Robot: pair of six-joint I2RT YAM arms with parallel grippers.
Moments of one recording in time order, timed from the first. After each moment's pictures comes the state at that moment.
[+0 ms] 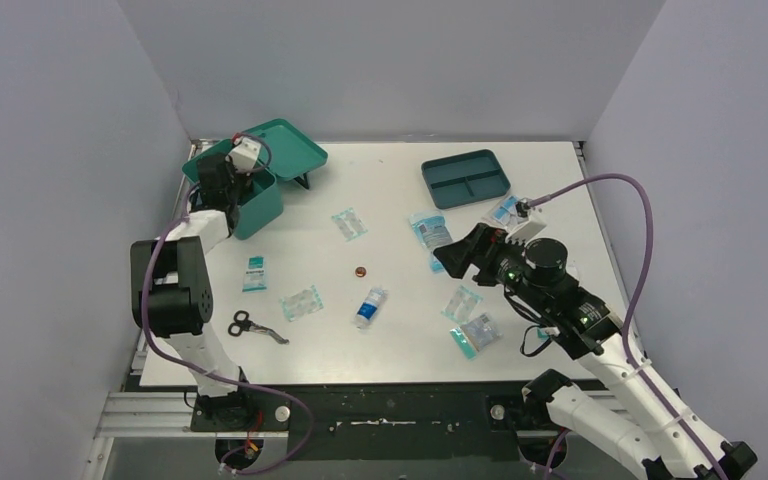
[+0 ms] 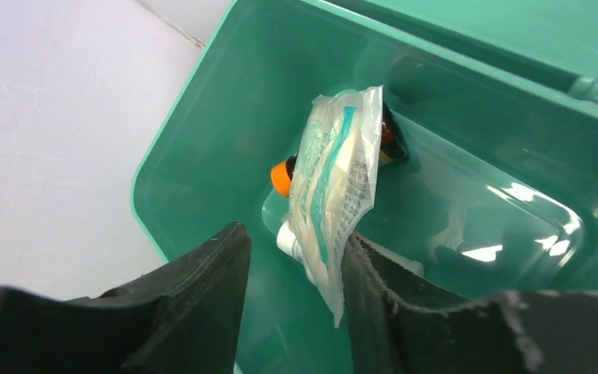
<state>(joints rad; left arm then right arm) 0.08 1.83 1.14 0.32 -0.10 0.55 0.57 0.74 0.81 -0.38 -0.03 0.69</state>
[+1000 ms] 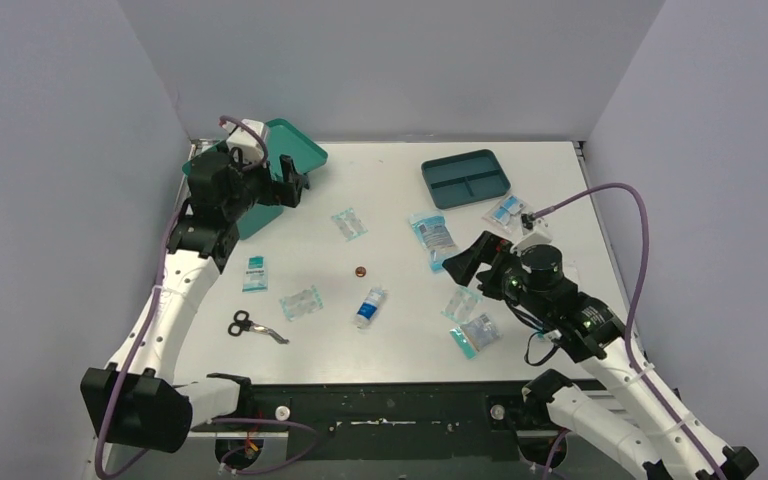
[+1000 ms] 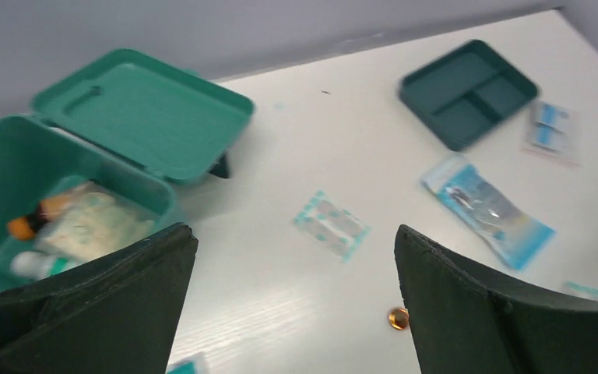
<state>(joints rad) -0.16 1.23 1.15 -0.15 0.14 -0.03 0.57 0.70 0.80 -0.56 0.02 0.80</state>
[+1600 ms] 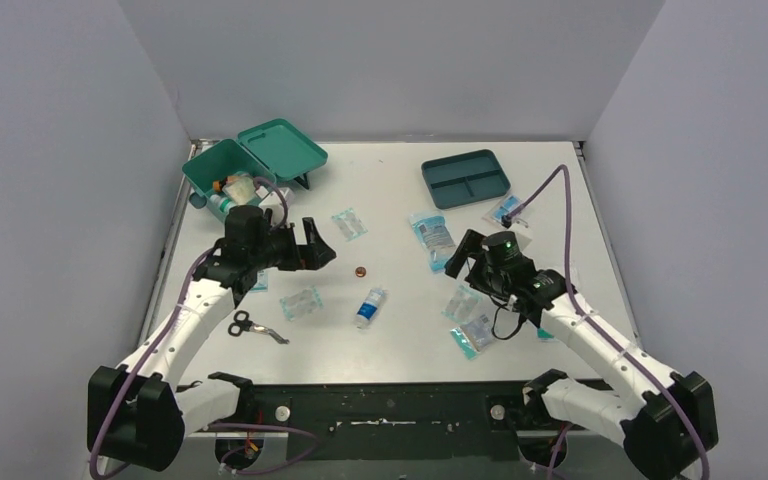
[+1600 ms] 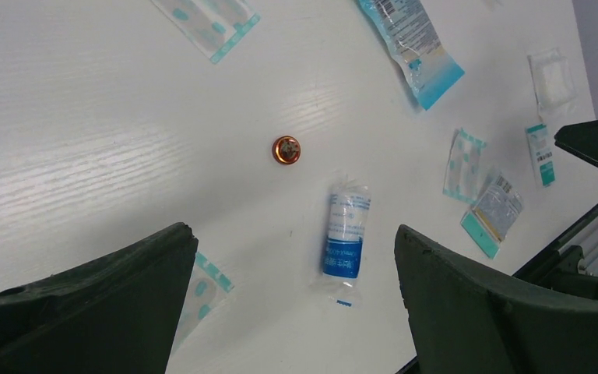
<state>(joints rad) -0.25 1.13 0.78 -0.24 0.39 -0.37 0.53 1.01 0.74 -0.50 0.19 0.82</state>
